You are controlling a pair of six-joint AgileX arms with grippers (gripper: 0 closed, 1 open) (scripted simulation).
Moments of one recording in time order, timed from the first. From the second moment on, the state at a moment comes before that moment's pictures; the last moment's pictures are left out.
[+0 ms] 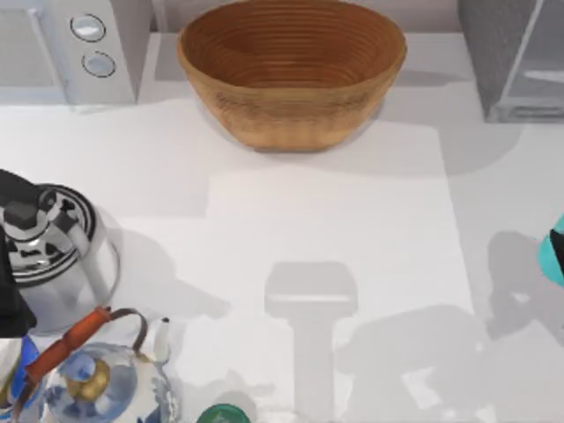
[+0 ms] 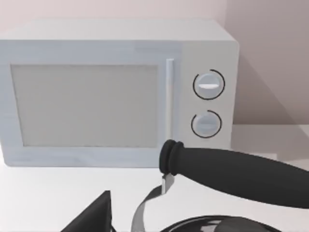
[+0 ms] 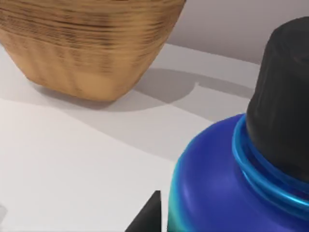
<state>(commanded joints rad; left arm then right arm) 0.00 0.00 0.00 0.00 0.00 0.00 0.02 0.76 0.07 0.49 -0.37 -0.12</state>
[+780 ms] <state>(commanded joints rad) 0.00 0.00 0.00 0.00 0.00 0.00 0.00 0.00 0.00 0.00 0.00 0.00</state>
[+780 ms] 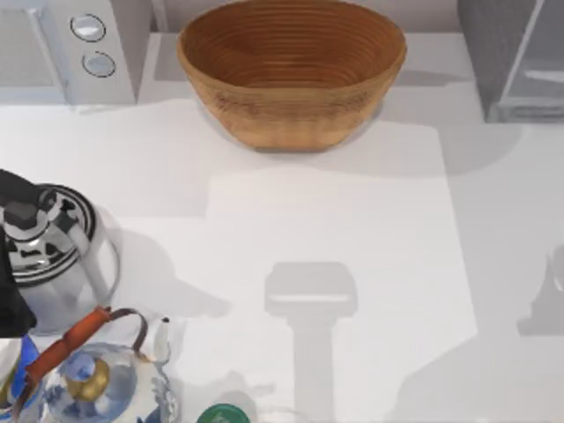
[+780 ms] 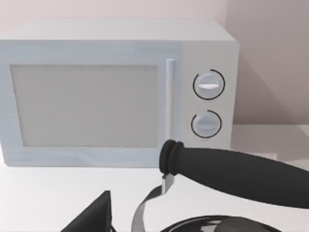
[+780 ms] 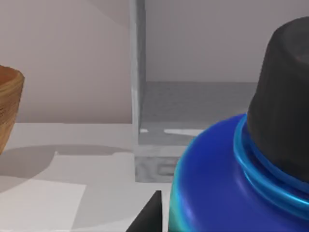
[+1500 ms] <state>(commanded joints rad) 0.00 0.00 0.00 0.00 0.00 0.00 -0.06 0.38 0.21 0.24 -0.06 -0.01</state>
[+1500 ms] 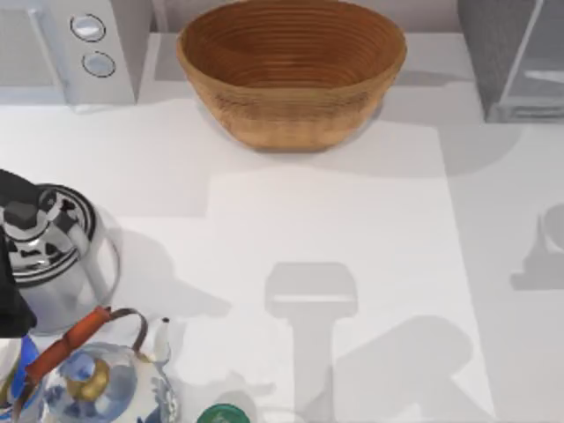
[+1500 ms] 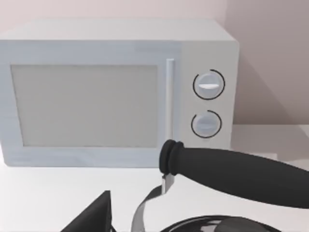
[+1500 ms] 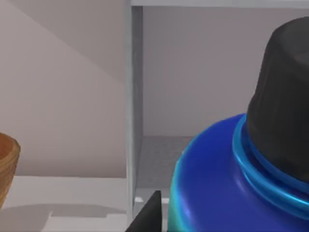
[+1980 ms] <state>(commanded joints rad) 0.00 0.00 0.00 0.00 0.00 0.00 -0.18 1.32 0.63 0.73 -0.17 0.01</state>
